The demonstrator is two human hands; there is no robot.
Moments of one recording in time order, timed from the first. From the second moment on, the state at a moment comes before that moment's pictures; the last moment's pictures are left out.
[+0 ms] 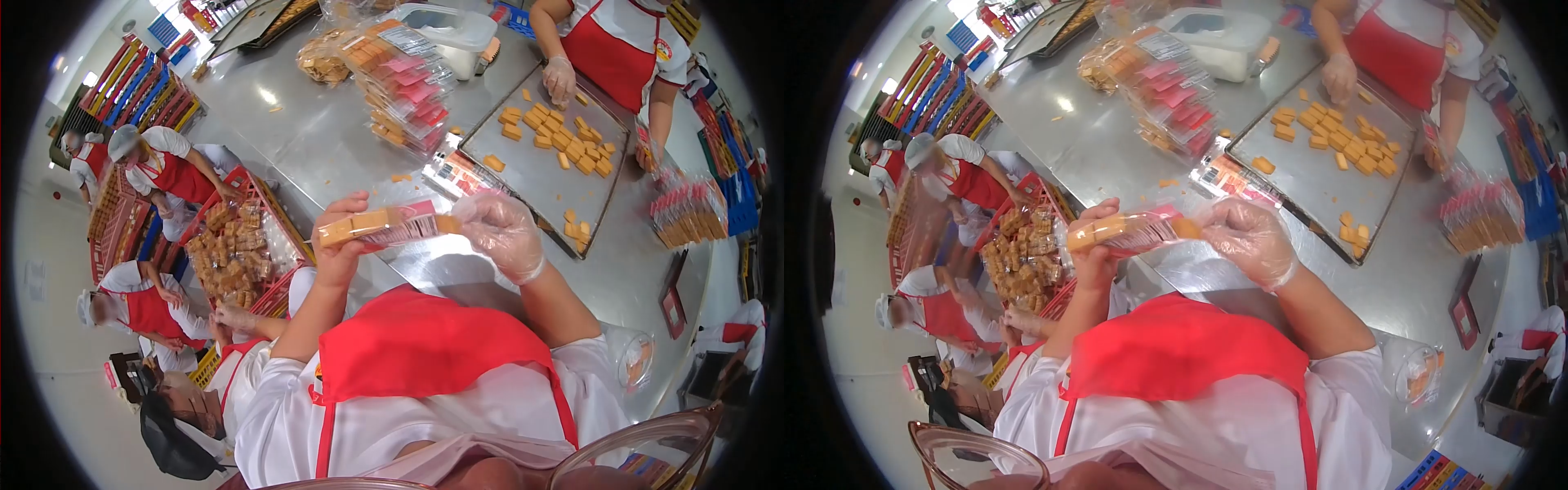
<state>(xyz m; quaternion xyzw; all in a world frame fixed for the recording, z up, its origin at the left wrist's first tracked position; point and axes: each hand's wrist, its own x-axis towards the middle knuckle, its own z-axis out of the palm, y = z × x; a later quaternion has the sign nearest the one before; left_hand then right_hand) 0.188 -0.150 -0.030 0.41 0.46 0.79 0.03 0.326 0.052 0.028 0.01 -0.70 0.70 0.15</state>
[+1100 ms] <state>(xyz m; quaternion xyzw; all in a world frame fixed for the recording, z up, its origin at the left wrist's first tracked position) 0.204 -0.148 -0.006 0.46 0.58 0.66 0.13 0.327 0.062 0.023 -0.04 -0.55 0.83 0.01</state>
